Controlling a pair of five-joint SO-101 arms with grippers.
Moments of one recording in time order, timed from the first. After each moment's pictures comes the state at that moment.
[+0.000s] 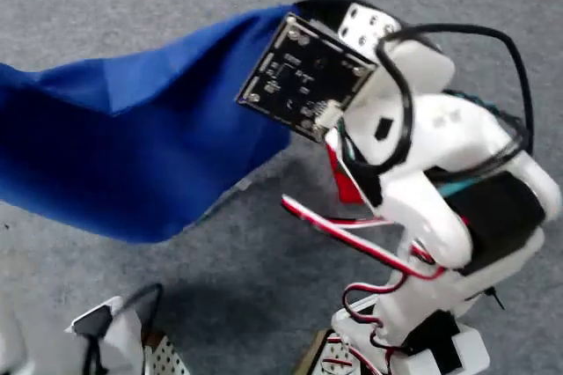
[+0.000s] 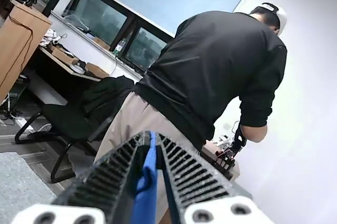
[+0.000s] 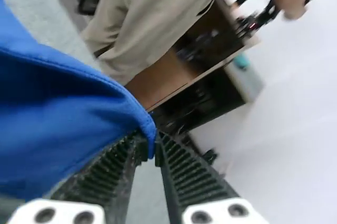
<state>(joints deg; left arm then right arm) -35.4 -32.2 -45.5 69.5 25.0 -26.9 -14.6 -54.7 94.6 37.5</state>
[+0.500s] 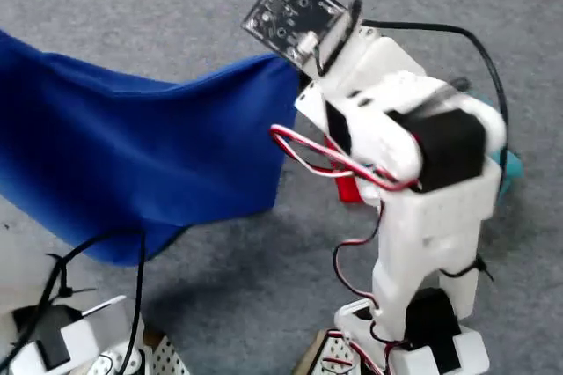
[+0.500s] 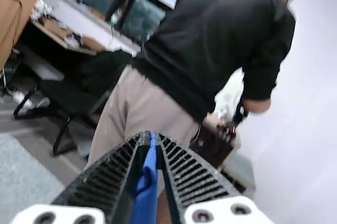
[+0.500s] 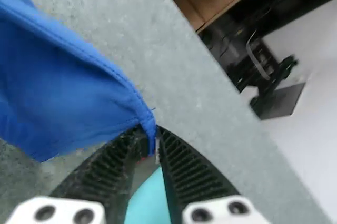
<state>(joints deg) -29.8 -13.3 -67.4 77.4 22.3 -21.4 -14.5 -34.0 97.0 29.8</state>
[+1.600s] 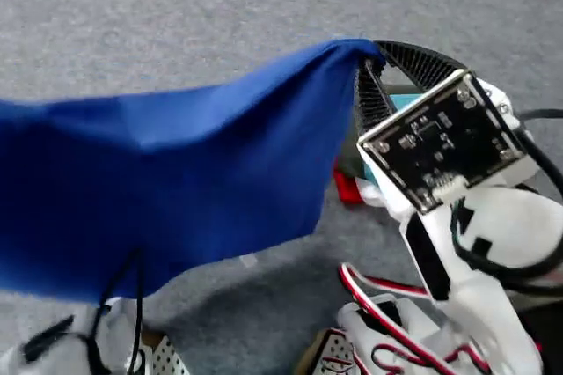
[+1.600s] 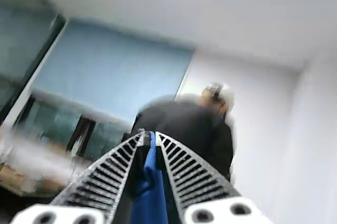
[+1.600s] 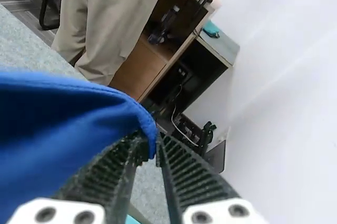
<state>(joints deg) -34.3 -22.1 -88.5 78.0 17.1 -17.4 -28.9 -47.3 96.3 25.9</state>
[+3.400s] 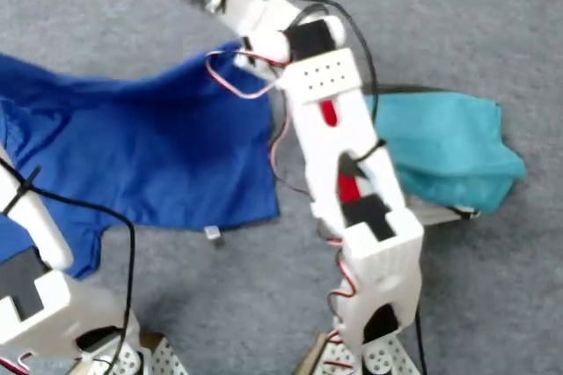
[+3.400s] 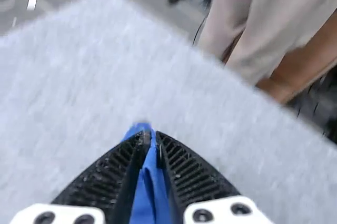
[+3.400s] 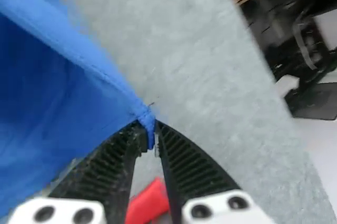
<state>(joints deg) -36.9 0.3 -23.6 62.9 2.7 -24.9 24.3 -38.7 75.4 37.2</state>
